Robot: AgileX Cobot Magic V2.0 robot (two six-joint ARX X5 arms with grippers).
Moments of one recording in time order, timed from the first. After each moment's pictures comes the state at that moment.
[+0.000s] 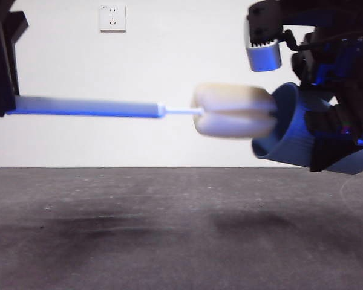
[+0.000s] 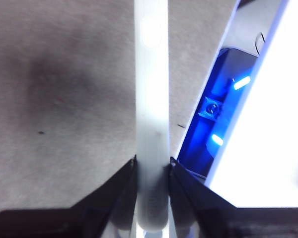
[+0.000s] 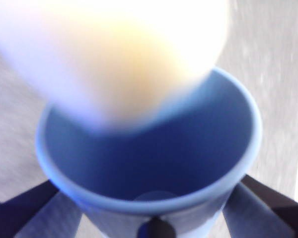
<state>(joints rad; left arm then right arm) -0.76 1.17 1.02 -1.08 0.08 0.38 0.84 1.24 0.76 -0.50 0.56 -0.81</state>
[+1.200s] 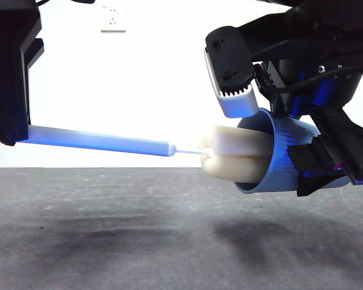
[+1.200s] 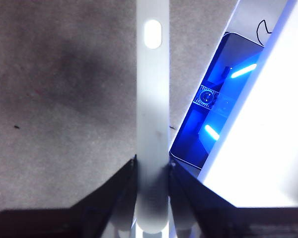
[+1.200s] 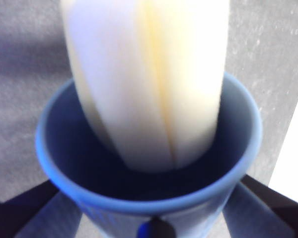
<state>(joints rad) -0.83 1.25 1.02 -1.07 0.03 0.25 0.99 1.36 0.76 -0.49 0.68 -0.84</state>
